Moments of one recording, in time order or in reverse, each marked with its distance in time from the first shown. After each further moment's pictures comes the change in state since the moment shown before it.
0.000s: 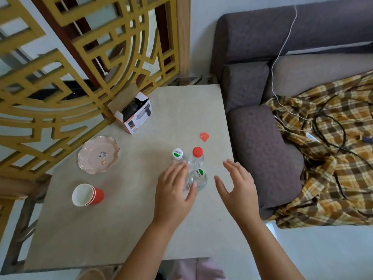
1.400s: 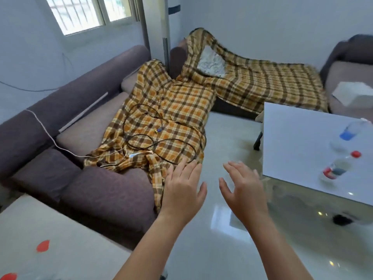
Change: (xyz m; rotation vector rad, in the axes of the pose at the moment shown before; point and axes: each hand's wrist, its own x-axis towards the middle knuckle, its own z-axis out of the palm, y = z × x) left_hand -0.116 0.417 0.042 -0.200 -0.438 1.097; right_hand -0.276 0.099 -0.341 -0.600 0.734 0.654
